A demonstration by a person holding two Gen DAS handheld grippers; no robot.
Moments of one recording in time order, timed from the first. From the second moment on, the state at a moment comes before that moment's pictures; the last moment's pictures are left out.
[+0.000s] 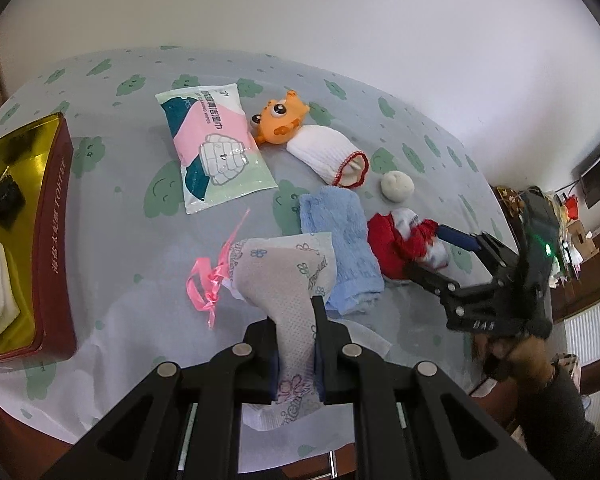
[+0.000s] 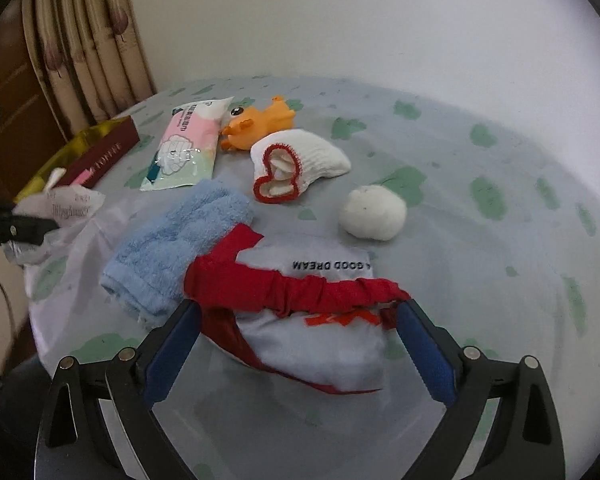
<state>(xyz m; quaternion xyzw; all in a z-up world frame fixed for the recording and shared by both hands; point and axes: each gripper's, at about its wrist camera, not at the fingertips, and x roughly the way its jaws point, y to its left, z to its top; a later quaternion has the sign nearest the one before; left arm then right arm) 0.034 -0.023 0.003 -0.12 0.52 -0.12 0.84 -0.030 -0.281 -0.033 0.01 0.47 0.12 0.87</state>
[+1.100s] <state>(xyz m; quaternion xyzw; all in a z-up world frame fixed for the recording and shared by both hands) 0.017 -0.008 0.016 -0.13 0.50 -0.11 0.85 -0.102 -0.287 0.005 0.10 0.40 0.07 0.91</state>
